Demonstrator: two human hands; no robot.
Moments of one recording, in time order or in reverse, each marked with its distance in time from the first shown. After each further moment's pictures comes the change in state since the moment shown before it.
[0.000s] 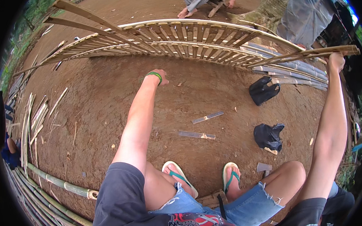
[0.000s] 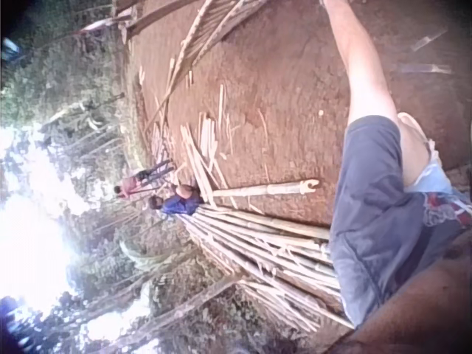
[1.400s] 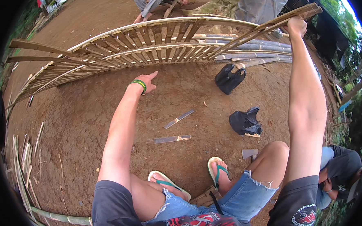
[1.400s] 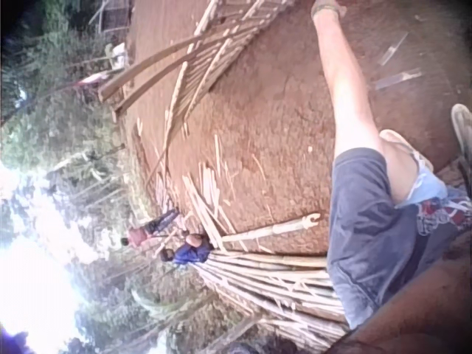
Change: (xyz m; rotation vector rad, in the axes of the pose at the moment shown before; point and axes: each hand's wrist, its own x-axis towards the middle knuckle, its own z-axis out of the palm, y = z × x) left_hand -0.017 0.125 -0.024 -0.062 0.077 0.365; right_hand -0.009 -0.031 -0.002 -0.106 -0.021 -0.115
